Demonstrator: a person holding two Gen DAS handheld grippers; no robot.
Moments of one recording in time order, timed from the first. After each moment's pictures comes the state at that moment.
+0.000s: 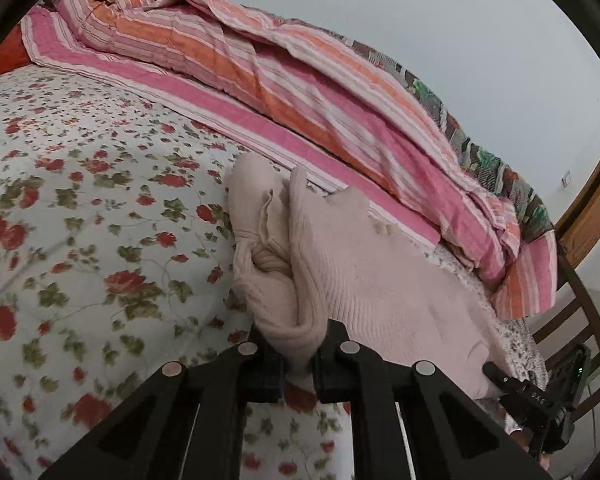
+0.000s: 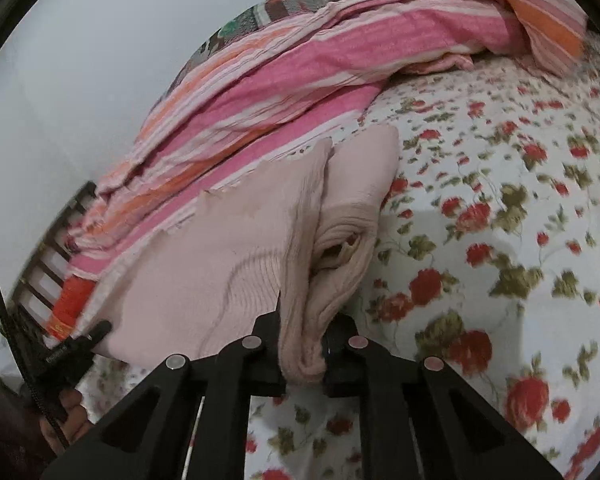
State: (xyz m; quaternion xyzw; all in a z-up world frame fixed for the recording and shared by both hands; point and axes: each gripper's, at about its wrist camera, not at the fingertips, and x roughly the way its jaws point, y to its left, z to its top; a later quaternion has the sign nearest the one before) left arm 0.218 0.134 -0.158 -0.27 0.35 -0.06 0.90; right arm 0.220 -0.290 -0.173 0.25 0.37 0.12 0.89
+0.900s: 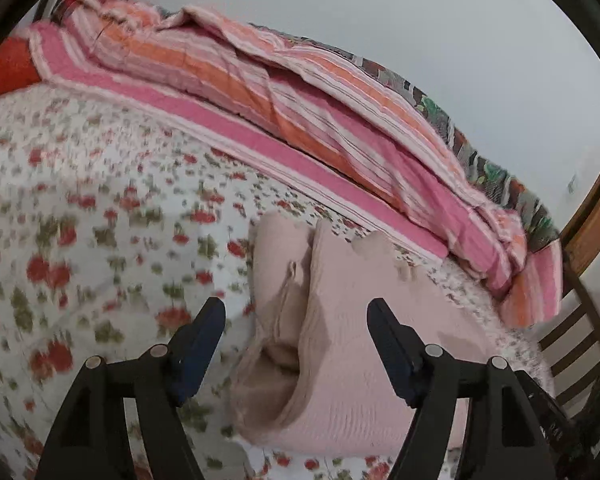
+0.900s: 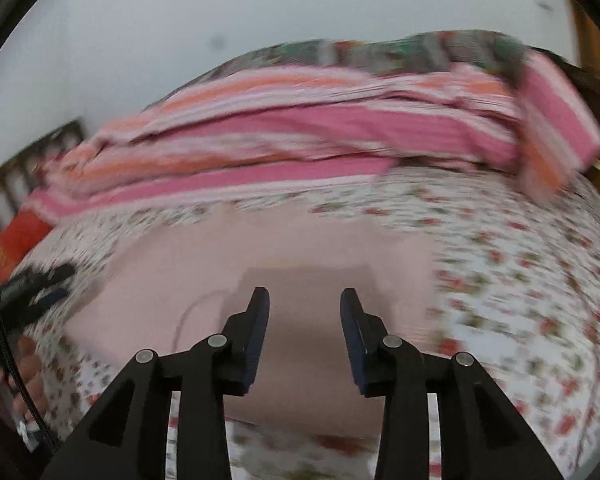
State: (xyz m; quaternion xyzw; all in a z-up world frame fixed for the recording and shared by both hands) left arm 0.223 0.156 -0.132 -0.25 0.34 -0.03 0.91; right arm 0.188 -0.175 -0.104 0.01 0.34 0.08 0.94
